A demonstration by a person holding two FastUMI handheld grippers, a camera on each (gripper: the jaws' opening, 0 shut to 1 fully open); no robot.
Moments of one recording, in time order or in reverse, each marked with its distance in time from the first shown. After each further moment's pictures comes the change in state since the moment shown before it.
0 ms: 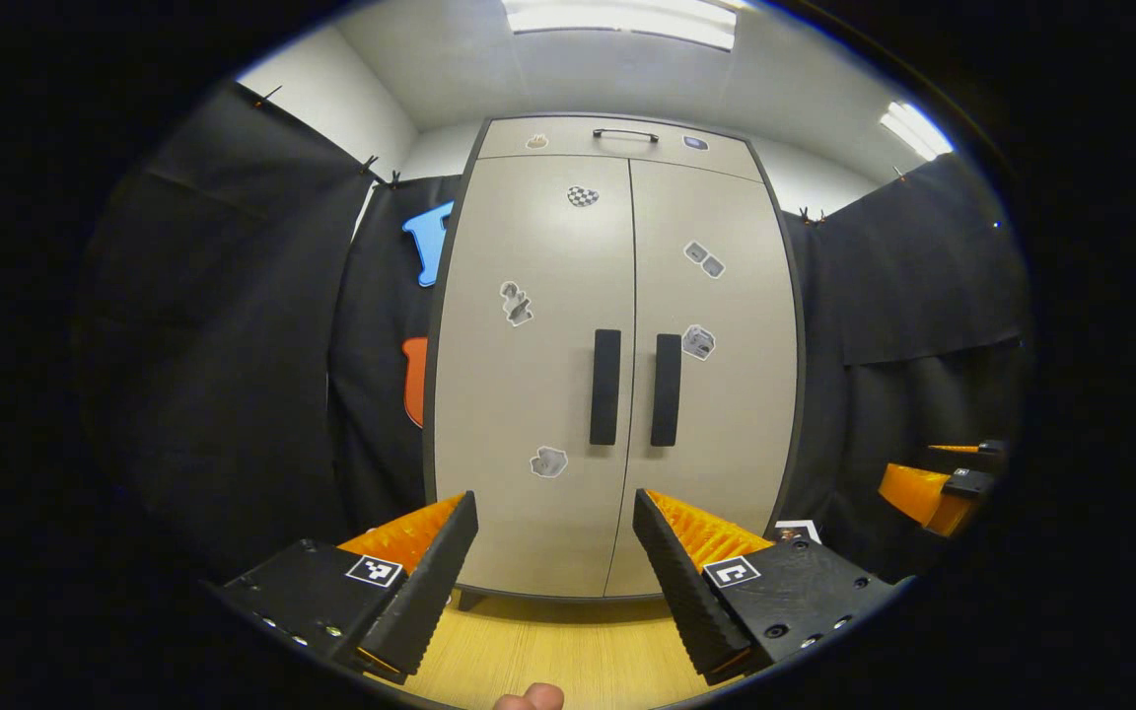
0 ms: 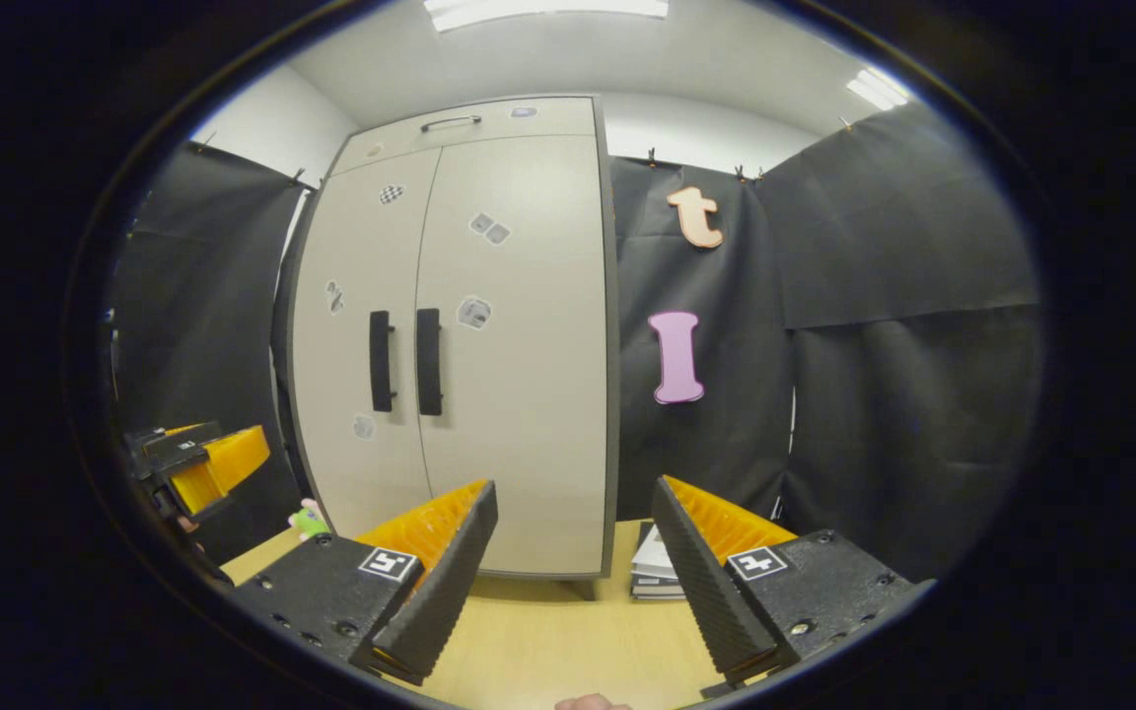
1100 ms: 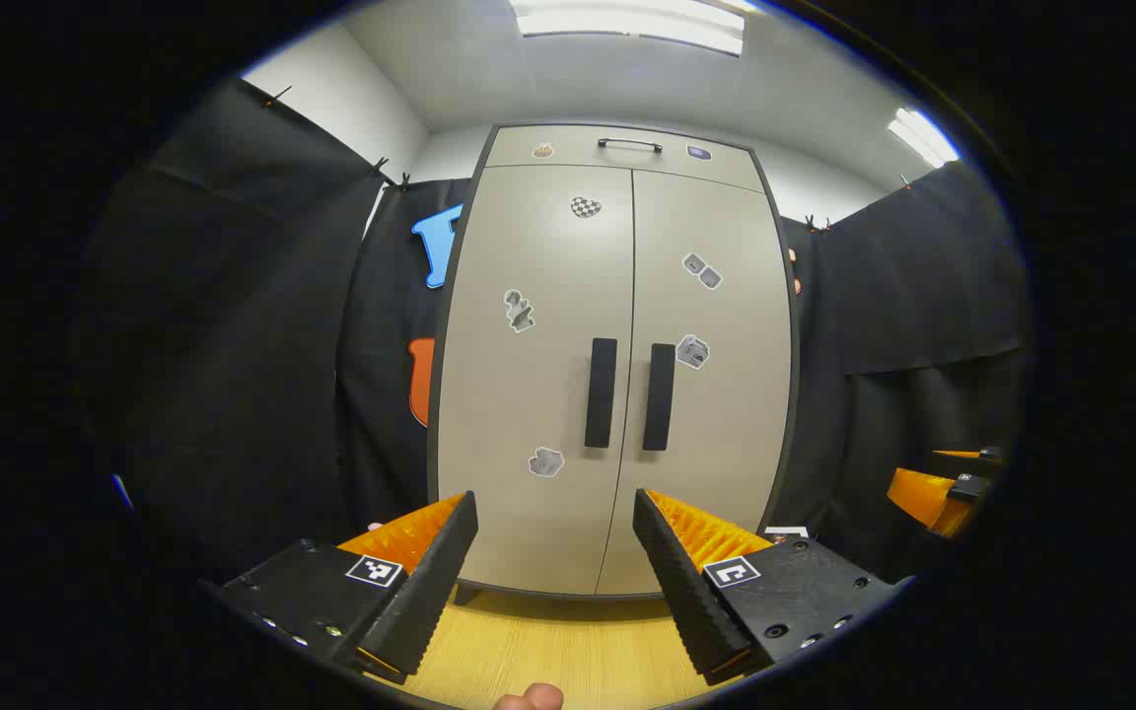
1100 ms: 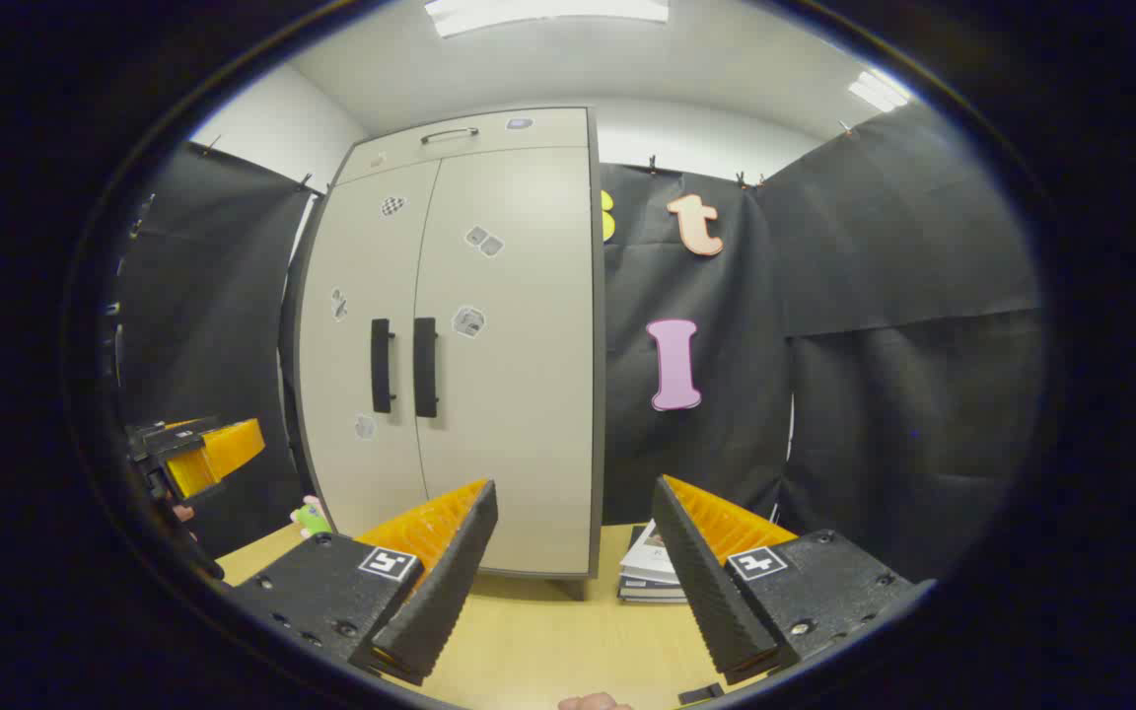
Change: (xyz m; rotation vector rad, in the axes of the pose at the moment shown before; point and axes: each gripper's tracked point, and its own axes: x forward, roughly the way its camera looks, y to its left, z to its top) left arm -0.017 -0.012 0.004 -0.025 -0.015 0.021; right arm -0.018 -0.034 0.001 -0.014 -0.023 0.008
